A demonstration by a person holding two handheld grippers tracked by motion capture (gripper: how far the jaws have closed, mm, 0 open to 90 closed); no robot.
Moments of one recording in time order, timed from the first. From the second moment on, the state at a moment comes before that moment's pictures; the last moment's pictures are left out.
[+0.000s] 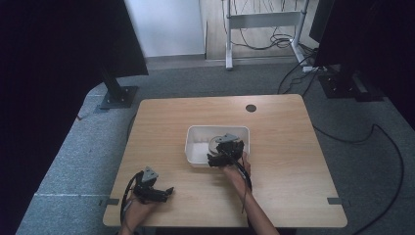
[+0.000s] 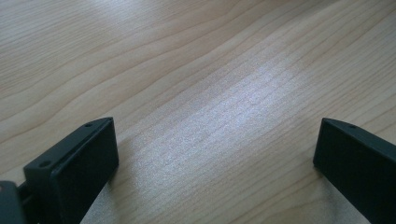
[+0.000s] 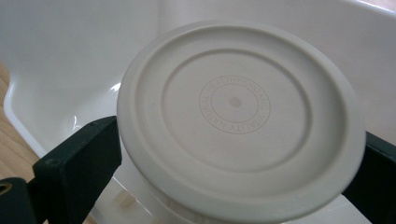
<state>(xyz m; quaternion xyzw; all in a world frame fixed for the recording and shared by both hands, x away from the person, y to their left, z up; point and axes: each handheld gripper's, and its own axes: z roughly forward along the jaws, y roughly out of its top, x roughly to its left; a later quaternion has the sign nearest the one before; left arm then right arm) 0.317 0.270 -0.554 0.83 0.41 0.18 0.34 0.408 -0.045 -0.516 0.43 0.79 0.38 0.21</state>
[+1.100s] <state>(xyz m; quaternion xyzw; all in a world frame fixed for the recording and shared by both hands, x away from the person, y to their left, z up) 0.319 0.268 -0.554 0.83 0.41 0.18 0.34 0.382 -0.065 -0.499 0.39 0.81 0.39 0.21</state>
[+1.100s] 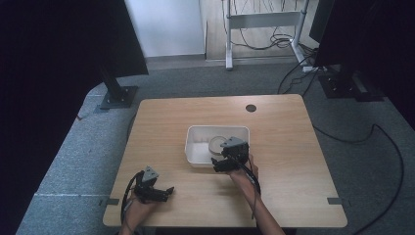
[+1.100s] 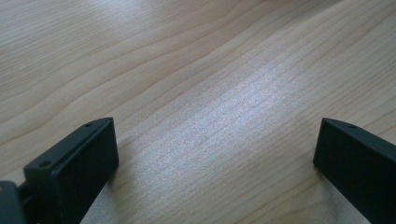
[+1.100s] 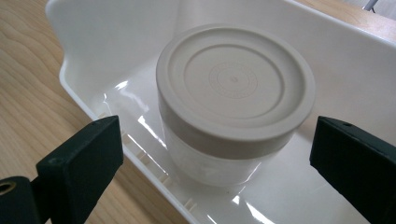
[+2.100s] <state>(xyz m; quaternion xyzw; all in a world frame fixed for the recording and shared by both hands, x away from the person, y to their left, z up) 0.318 0.268 -0.554 0.83 0.41 0.18 0.34 0.359 -0.091 -0.497 0.36 0.82 0.40 0.21</state>
